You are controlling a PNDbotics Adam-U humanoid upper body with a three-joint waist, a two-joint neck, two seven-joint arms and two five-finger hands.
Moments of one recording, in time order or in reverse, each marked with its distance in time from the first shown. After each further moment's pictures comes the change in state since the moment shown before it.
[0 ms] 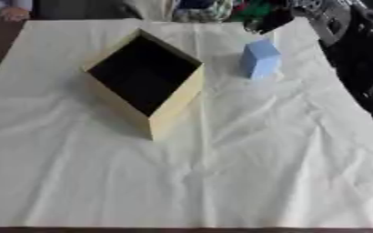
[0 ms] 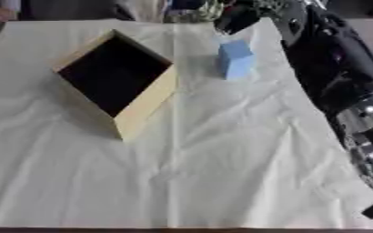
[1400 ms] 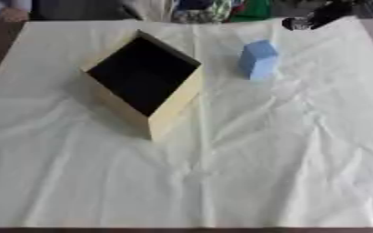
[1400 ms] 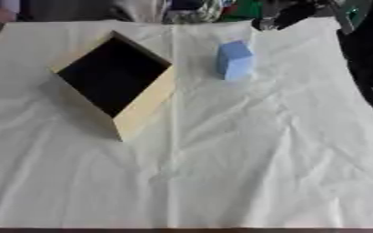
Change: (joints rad) left arm 0.001 0.007 -0.001 0.000 -0.002 0.006 -0.020; right arm -0.002 -0.136 -0.062 0.024 0.011 -0.288 0.086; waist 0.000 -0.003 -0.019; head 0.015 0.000
